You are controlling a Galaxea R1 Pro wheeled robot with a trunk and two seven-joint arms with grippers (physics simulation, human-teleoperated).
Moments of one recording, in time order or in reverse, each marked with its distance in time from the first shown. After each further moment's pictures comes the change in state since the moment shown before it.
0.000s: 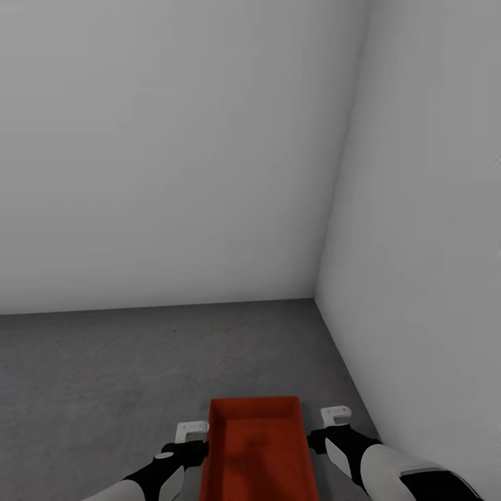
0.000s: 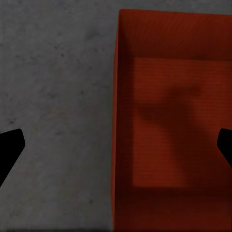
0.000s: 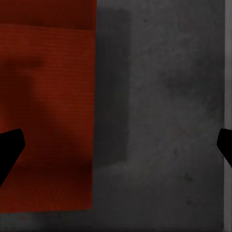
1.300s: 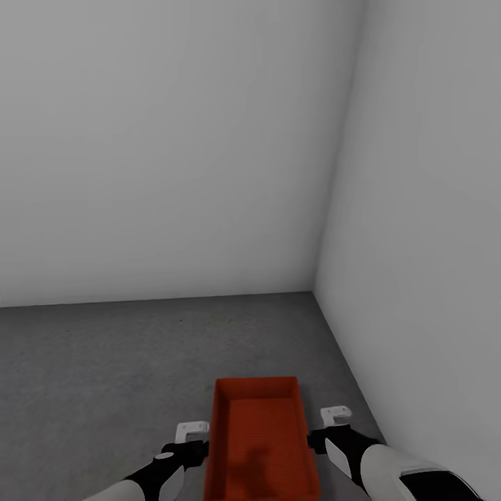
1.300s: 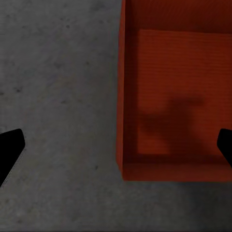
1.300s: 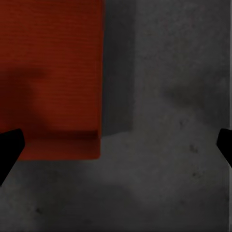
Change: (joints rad) left arm 0.000 0.000 0.000 0.001 0.000 -0.001 -0.001; right arm 0.000 0.000 0.000 0.000 0.000 0.000 0.000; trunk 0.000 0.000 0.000
